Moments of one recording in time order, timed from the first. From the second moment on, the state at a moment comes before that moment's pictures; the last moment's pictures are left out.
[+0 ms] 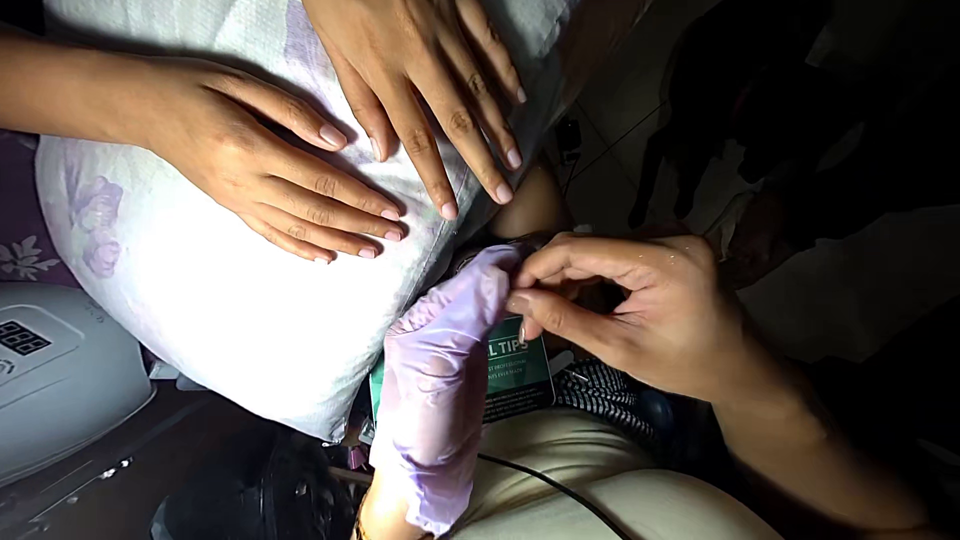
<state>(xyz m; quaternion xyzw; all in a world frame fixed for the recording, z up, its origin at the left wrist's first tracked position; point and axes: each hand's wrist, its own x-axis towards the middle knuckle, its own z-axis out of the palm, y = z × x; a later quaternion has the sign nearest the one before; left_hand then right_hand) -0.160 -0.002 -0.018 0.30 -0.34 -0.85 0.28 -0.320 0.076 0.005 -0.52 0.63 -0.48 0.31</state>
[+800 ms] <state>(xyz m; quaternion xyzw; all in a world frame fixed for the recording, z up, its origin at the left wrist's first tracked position) -0.077 0.019 -0.024 0.28 -0.46 -0.79 0.29 -0.318 0.183 -0.022 -0.71 0.59 -0.07 0.38</state>
